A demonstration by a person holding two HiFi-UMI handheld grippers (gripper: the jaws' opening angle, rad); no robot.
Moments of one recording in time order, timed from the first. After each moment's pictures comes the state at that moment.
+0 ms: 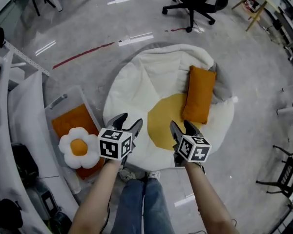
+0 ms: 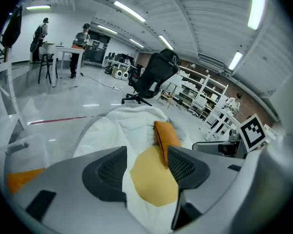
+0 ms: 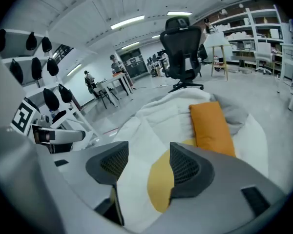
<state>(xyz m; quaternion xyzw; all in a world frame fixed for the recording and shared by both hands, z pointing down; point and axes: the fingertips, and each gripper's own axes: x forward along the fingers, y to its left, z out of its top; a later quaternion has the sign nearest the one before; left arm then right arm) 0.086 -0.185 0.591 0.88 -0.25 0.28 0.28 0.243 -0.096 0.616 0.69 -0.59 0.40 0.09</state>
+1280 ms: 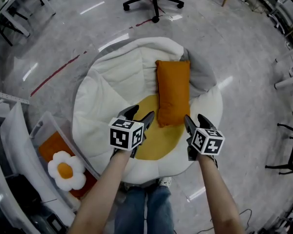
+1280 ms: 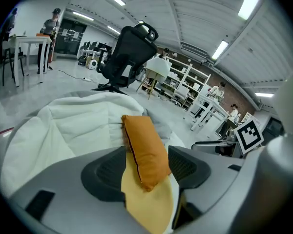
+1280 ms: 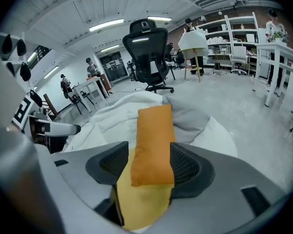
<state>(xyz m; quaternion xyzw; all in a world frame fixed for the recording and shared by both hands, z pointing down) 0.339 -0.161 0.665 0.91 -0.13 0.31 0.26 0.480 -0.028 0.692 0.77 -0.49 0.40 0.08</state>
